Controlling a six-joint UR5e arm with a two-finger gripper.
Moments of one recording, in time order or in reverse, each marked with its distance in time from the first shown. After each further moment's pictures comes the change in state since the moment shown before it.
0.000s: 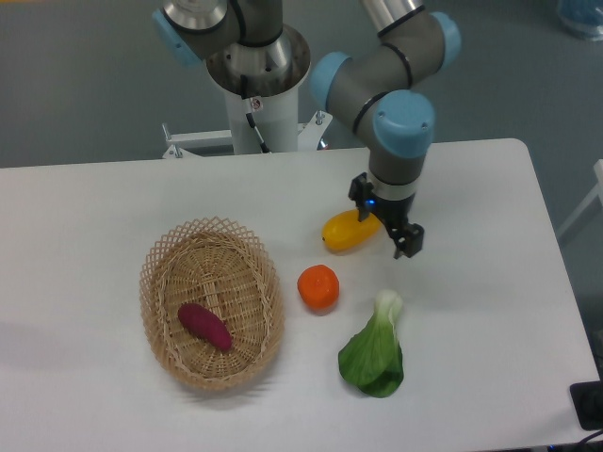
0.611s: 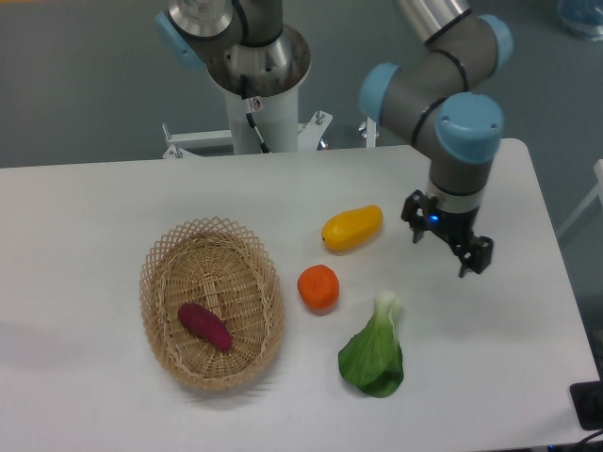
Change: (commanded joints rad) arm 0.063 -0.103 0.181 -0.011 -0.006 -0.069
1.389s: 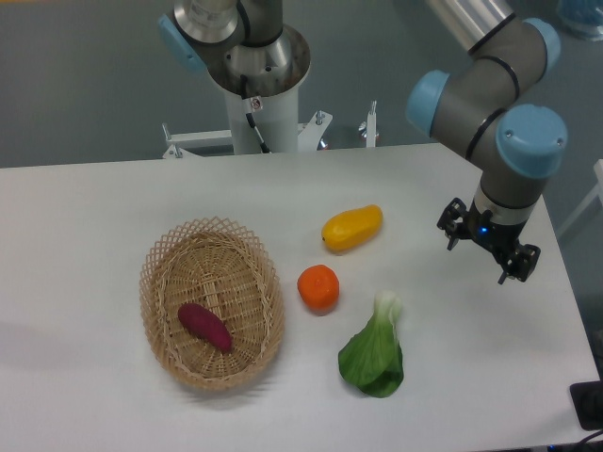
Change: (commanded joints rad) arm 0.022 -0.089 0.141 -0.155 0.003 -0.003
